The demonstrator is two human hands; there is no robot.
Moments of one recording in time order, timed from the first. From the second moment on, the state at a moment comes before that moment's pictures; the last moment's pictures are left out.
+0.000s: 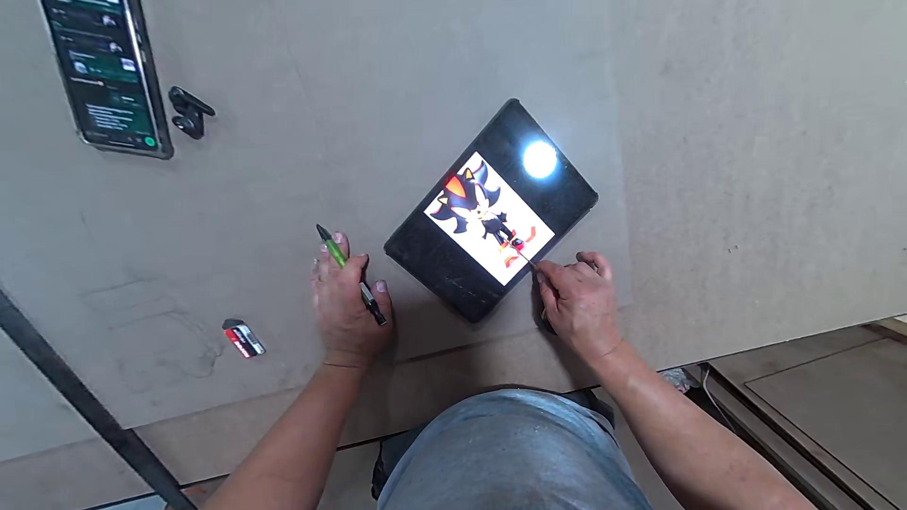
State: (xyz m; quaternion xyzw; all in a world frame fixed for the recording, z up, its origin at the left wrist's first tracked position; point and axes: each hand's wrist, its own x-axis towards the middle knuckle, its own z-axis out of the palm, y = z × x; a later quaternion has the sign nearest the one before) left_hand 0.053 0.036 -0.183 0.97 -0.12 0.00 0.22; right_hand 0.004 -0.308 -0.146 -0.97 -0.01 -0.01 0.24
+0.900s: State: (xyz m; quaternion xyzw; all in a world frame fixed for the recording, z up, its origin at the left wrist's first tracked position) left_hand 0.052 0.036 -0.182 0.97 -0.11 0.00 0.21; right_hand 0.003 -0.306 -0.147 -0.97 -0.02 -0.02 0.23
